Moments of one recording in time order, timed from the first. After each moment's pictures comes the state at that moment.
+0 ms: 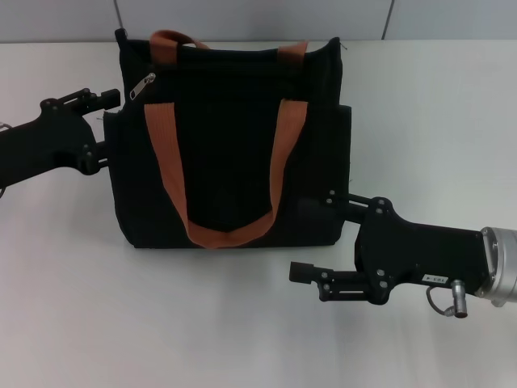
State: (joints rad) left arm -0.49 -2.01 0.58 0.53 1.84 1.46 -1.05; right arm 0.51 2.09 -0.86 -0.28 -1.73 -1.73 0.85
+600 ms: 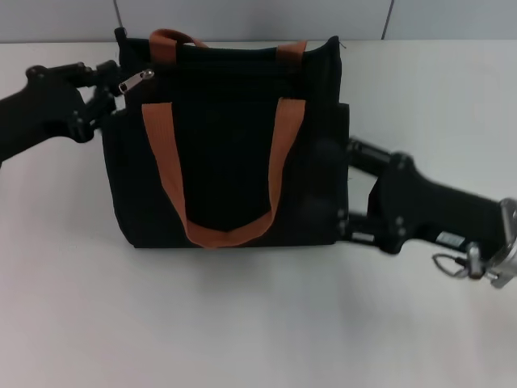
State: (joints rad) left arm -0.49 -2.03 0.56 0.55 1.74 1.47 -1.01; right arm 0.51 2.09 -0.85 -0.23 -1.56 -1.78 0.89
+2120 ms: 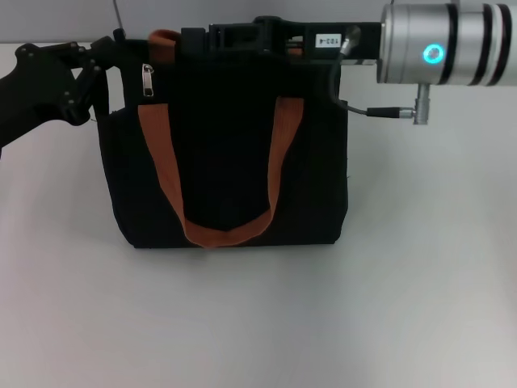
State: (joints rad) left arm -0.48 -2.04 0.53 0.55 1.65 1.57 -1.01; right arm 0.89 2.07 -1.03 -0.51 -1.57 -1.41 2.10
